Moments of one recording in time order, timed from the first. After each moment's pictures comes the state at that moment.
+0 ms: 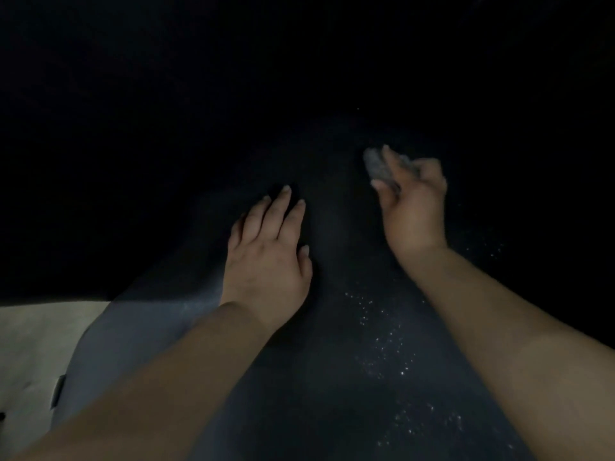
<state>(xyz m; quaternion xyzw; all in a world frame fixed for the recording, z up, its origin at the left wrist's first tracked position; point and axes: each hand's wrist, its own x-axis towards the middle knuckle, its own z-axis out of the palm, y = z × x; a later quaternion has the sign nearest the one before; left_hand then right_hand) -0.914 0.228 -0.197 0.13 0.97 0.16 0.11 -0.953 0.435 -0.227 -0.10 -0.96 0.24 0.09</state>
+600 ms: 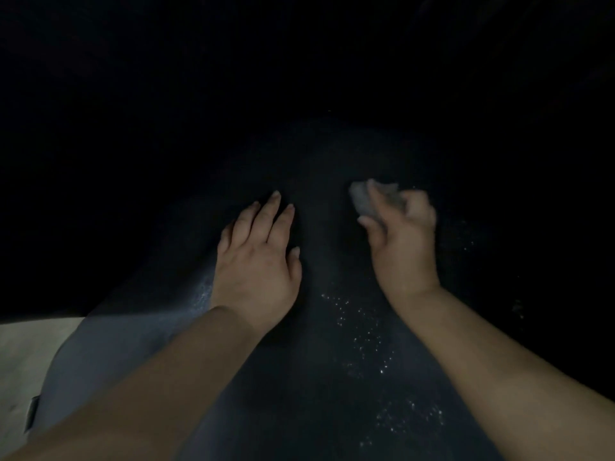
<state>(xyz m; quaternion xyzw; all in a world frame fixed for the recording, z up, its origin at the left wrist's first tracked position) -0.912 0.245 -0.204 0.14 0.97 0.15 0.10 -0.899 0.443 -0.227 -0.07 -0.96 0.22 0.14</state>
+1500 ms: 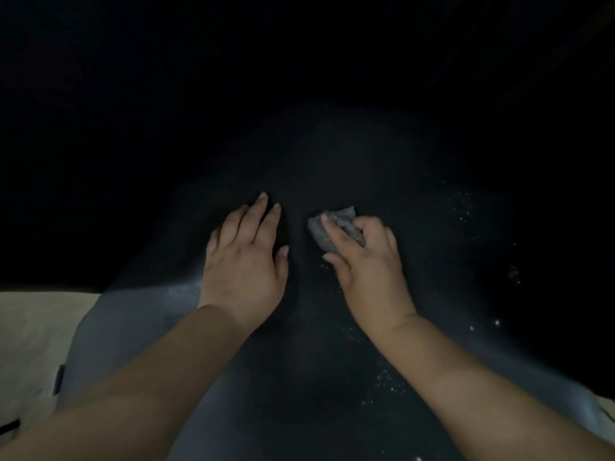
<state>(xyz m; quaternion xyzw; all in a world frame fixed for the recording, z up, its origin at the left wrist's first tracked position) -0.885 0.226 -0.199 0.14 0.98 0.12 0.11 -0.838 0.400 -0.220 -0.02 -0.96 0.27 0.09</state>
